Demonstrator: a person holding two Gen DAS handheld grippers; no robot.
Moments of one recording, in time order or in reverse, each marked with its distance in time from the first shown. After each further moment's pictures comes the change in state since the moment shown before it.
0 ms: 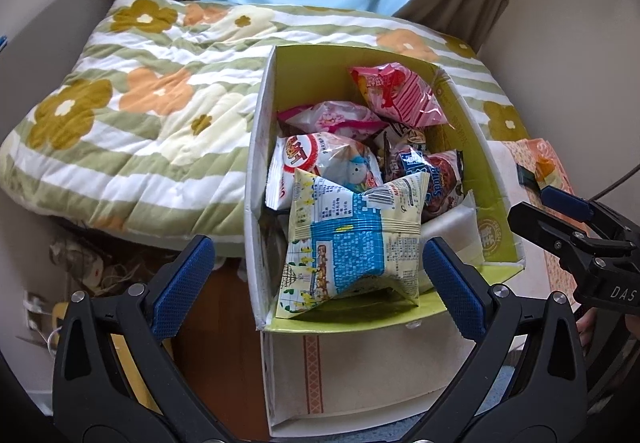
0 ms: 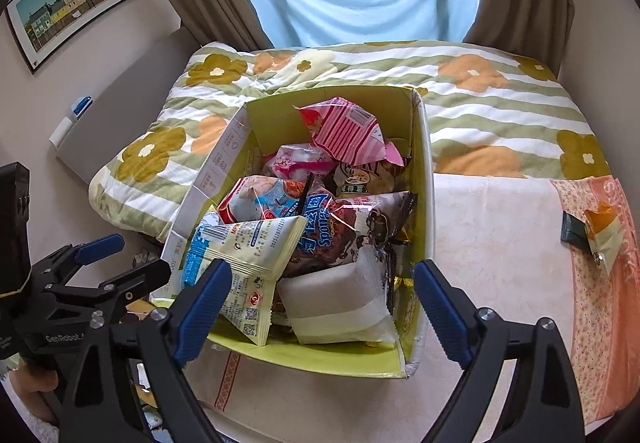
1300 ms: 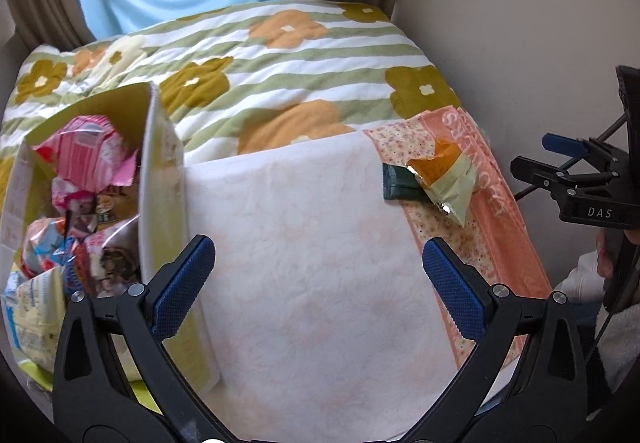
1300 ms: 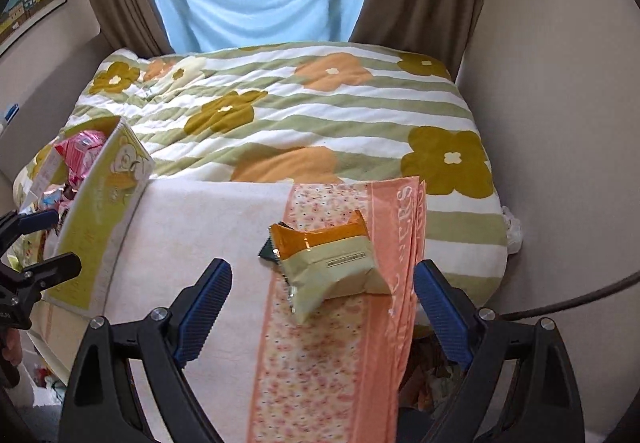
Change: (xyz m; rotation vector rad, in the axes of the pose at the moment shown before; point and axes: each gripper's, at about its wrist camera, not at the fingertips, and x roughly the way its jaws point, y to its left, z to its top) left arm 0.112 -0.339 0.036 0.223 0.046 -0.095; right arm -0.064 -0.348 0.012 -0.044 0.032 -0.237
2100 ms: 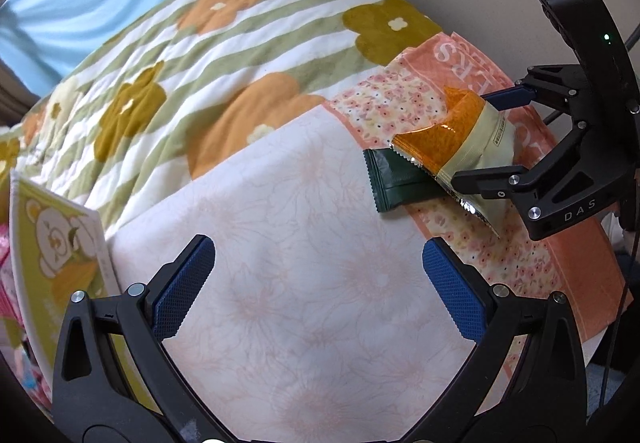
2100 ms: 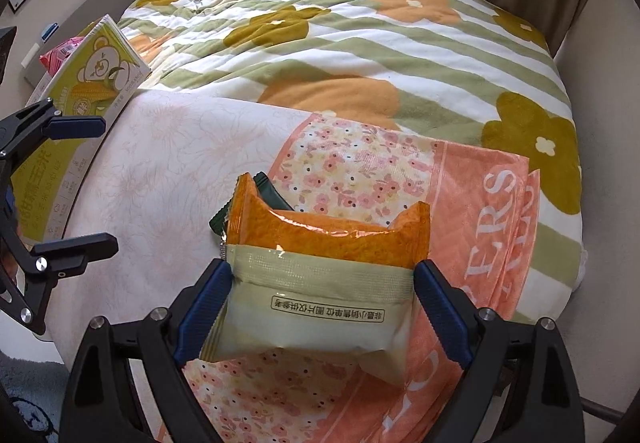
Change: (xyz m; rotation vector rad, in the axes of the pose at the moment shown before) left arm 0.125 -0.048 0.040 0.288 0.145 -0.015; right arm 0.137 -0.025 0.003 -0.198 0.221 0.222
